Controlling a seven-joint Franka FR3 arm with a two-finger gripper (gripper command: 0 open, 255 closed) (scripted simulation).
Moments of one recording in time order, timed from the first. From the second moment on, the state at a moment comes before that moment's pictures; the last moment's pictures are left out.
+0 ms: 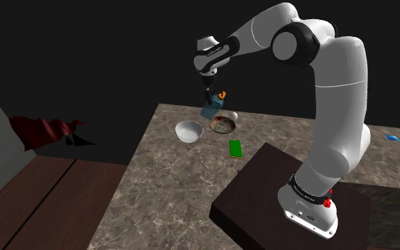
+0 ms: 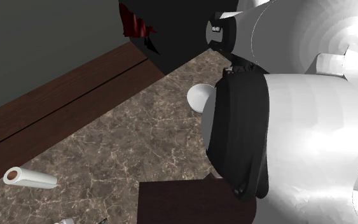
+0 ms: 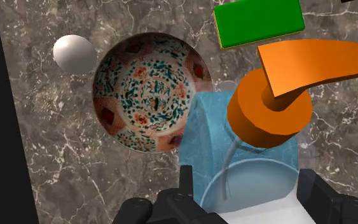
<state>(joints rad) -0.14 0.49 -0.09 -1.68 -0.10 2.00 -0.59</state>
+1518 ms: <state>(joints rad) -0.27 0.68 -0.13 -1.57 -0.09 2.09 -0.74</state>
